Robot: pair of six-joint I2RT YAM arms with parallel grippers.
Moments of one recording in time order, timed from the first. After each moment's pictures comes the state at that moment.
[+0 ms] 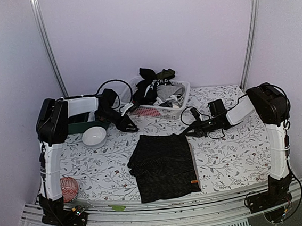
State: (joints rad) left arm -0.37 2.30 1.76 -0.66 0.71 0.56; right arm 0.35 2.17 1.09 0.32 -0.90 0.56
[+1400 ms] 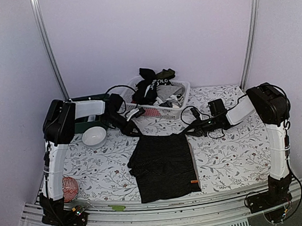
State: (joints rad) left arm -0.41 2.39 1.80 -0.69 0.72 0.53; right arm 0.35 2.16 1.09 0.35 -0.89 0.60
